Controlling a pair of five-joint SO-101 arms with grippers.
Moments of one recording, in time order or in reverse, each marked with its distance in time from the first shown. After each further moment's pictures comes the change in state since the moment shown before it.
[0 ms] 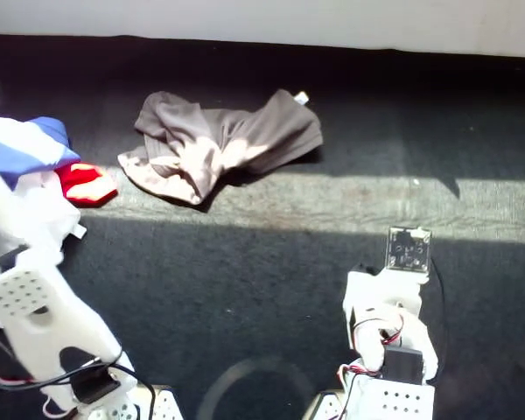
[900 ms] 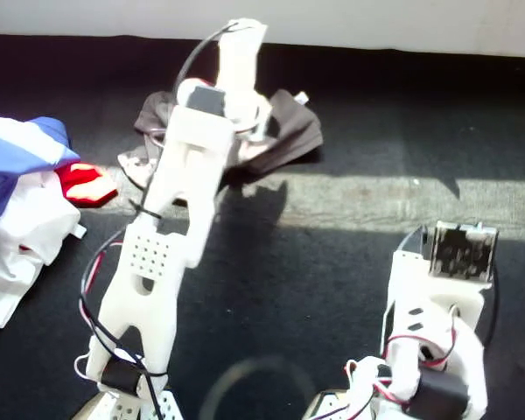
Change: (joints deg) left arm 47.8 20.0 20.0 -25.3 14.9; right arm 9.4 12.6 -39.4 9.4 10.4
